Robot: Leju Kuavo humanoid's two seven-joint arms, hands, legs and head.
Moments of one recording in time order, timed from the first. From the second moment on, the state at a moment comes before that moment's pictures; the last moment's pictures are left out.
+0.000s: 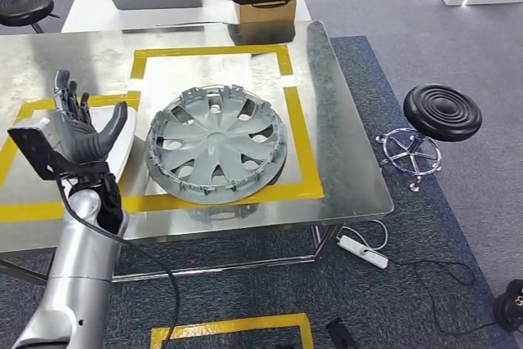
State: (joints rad) left arm -0.44 -0.17 0.02 -1.28 -0.05 0.15 -0.51; right arm -0.15 0.18 -0.84 -0.23 1.48 -0.37 0.17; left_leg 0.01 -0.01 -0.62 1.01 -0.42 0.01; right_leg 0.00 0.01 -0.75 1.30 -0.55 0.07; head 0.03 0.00
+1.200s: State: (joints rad) left arm 0.04 -0.23 -0.39 -1.83 0.32 -0.47 -0.64; right arm -0.10 0.17 -0.84 -0.23 1.40 -0.40 0.11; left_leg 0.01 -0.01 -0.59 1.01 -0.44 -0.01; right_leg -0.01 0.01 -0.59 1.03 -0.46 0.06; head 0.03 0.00
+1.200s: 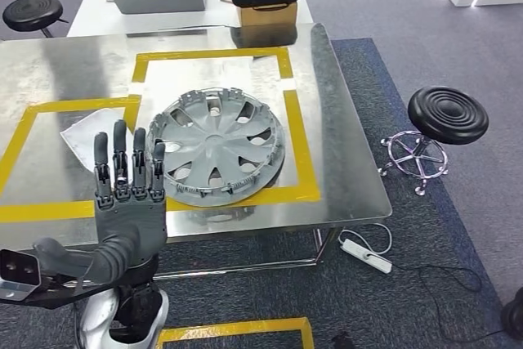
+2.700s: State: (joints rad) left arm 0.04 -0.21 -0.43 -1.80 0.37 -0.52 -0.63; right arm -0.09 0.16 -0.87 -0.23 1.39 -0.41 0.09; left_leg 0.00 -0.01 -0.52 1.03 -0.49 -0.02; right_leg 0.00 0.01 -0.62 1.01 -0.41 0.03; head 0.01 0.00
